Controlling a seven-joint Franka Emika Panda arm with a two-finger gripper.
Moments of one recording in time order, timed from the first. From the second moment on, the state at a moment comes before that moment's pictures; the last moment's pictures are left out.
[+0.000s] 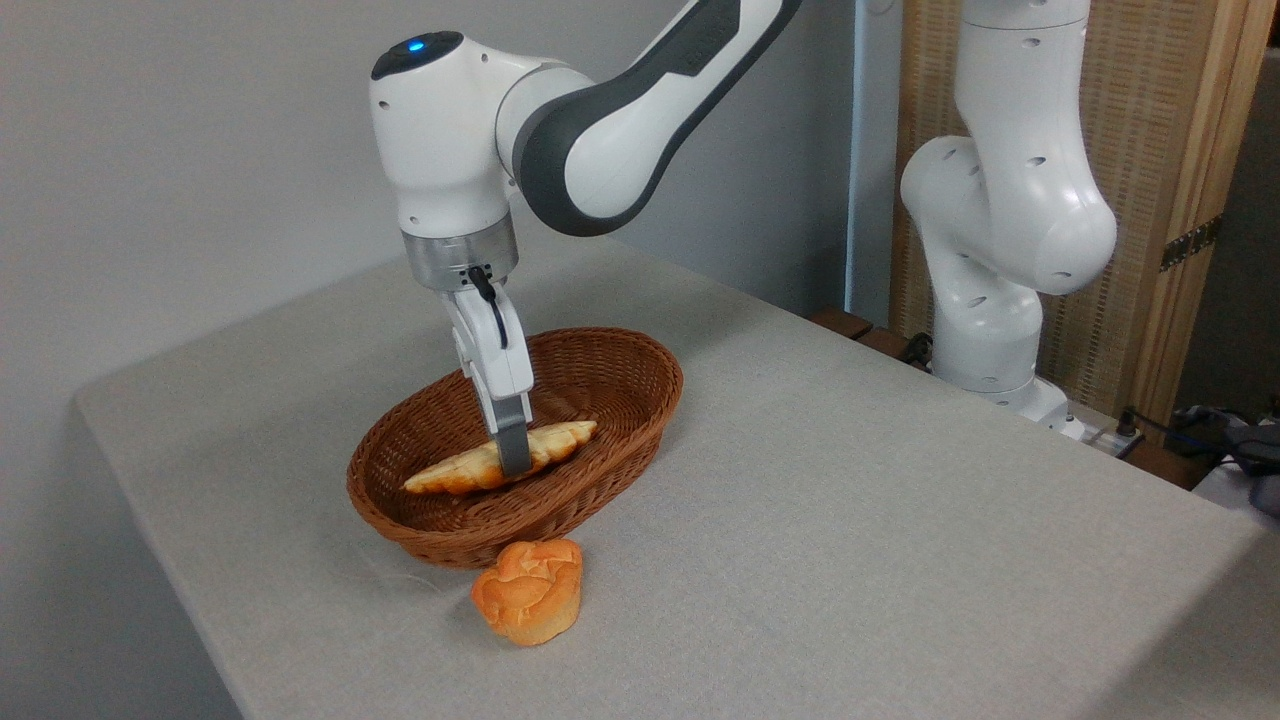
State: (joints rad) arm -0.31 0.00 0.02 -2.09 -0.04 2.12 0.79
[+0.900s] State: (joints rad) arm -0.29 -0.12 0.15 -2.02 -0.08 2.00 0.79
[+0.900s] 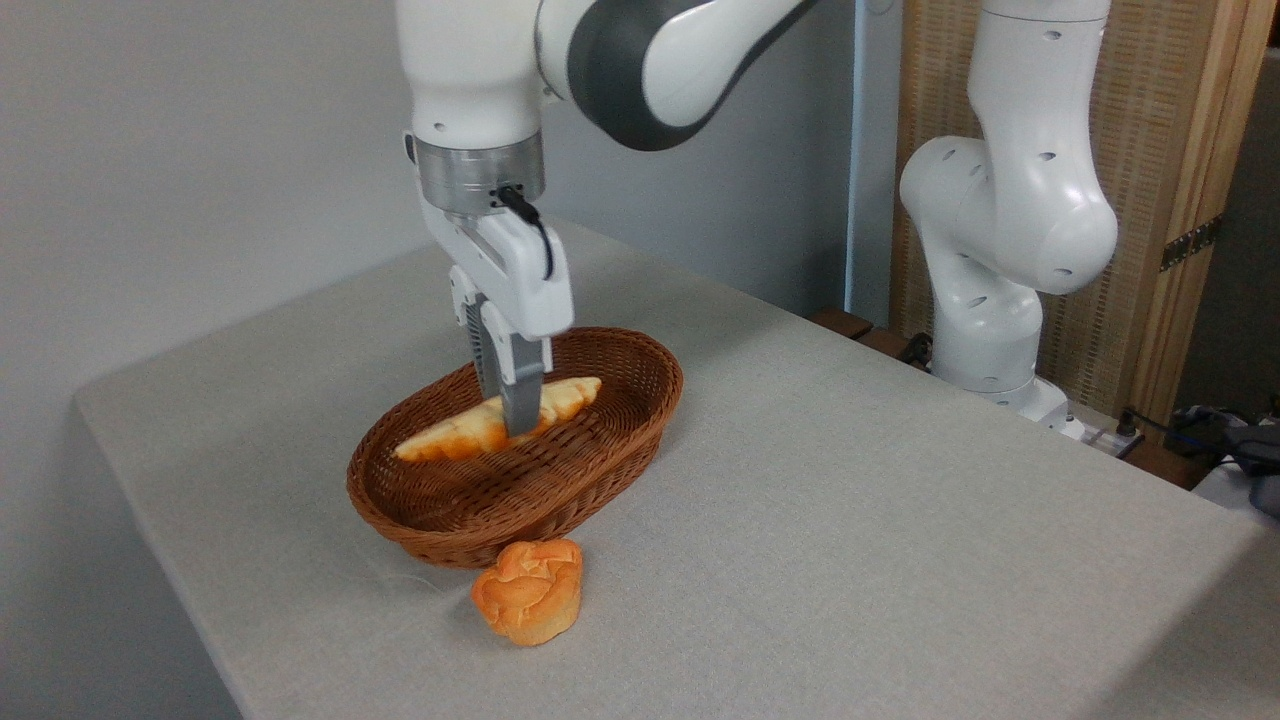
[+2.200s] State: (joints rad) arm -0.29 -0.13 0.44 -2.02 0.02 1.93 0.92
